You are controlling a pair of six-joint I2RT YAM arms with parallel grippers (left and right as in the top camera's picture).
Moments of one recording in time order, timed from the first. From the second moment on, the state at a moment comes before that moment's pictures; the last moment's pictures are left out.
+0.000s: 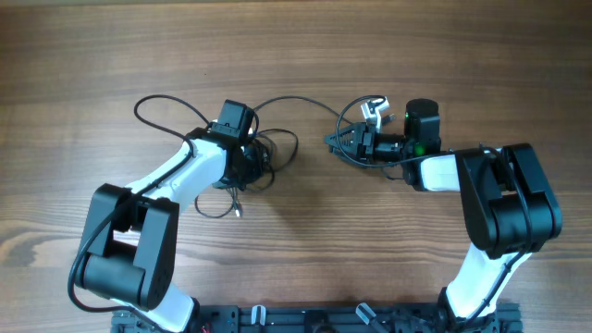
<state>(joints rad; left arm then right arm) -0.31 1.76 0.97 -0.60 0.02 -0.53 0.15 1.99 0.74 0.66 -1.17 0.89</state>
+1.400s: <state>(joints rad) -0.14 1.38 0.97 -0.60 -0.05 -0.89 0.69 2.09 1.25 -0.06 -0.33 0.33</state>
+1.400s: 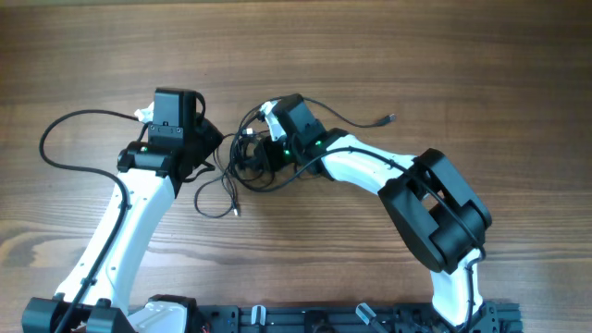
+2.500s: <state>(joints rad) -0.12 1.66 0.97 -0.36 0.21 -0.77 0.61 2.09 1.25 -0.04 -0.66 0.27</state>
